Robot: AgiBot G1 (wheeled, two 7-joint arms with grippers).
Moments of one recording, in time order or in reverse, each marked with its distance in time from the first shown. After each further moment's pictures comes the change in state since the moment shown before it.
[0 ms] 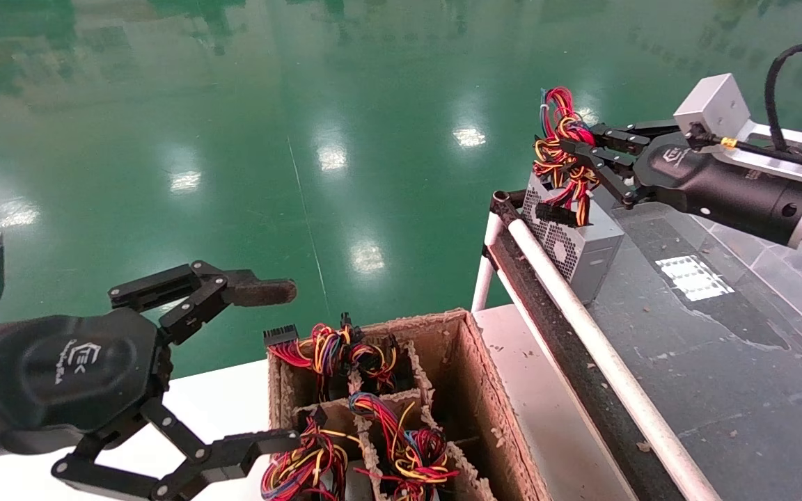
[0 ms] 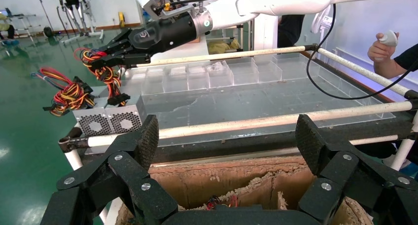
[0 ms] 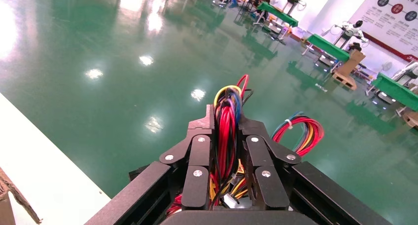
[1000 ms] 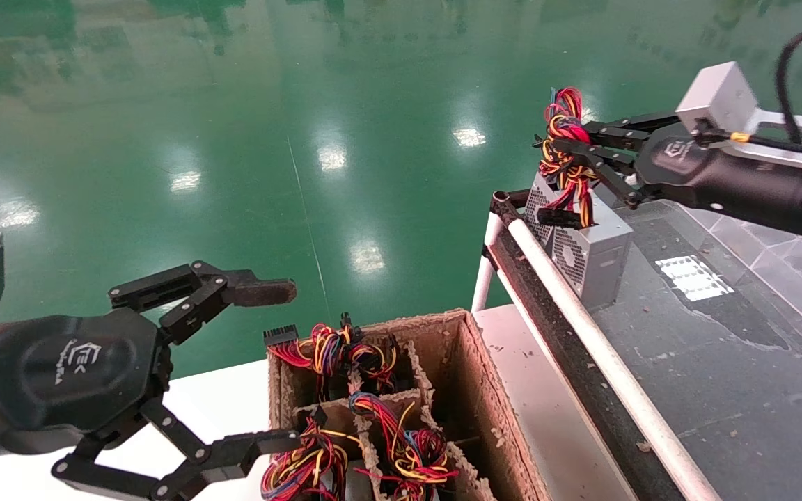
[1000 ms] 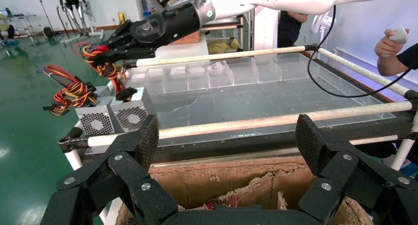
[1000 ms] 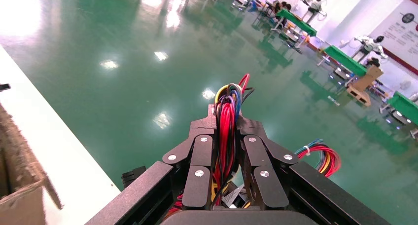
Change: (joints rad) left arm 0.000 0.000 -0.001 0.000 0.000 0.000 0.000; right arm -0.030 0.055 -0.024 0.218 -0.030 -0.022 0.130
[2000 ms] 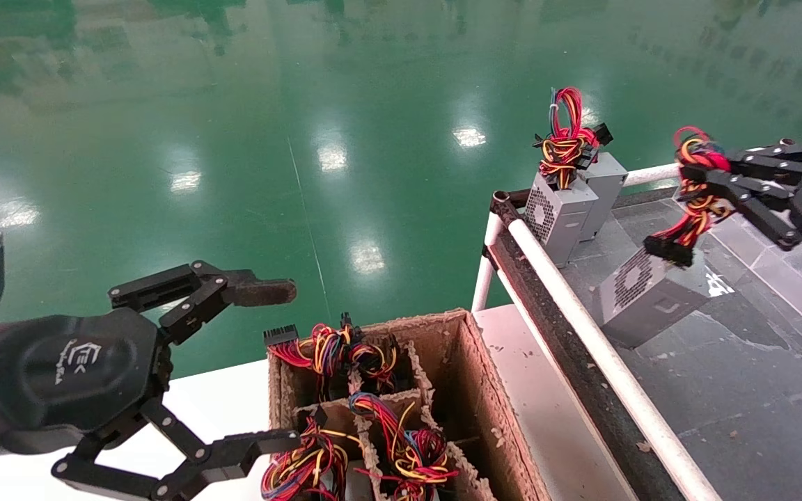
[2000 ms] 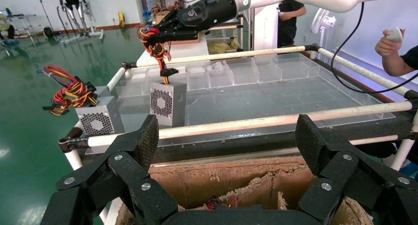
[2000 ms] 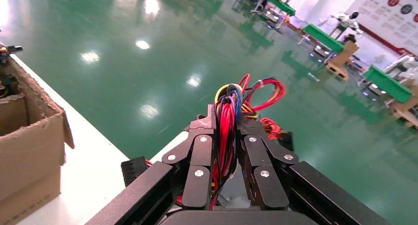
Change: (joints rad) left arm 0.000 0.000 -0.001 0.000 0.000 0.000 0.000; right arm -0.146 0.274 0.062 0.195 0.085 -0.088 0.102
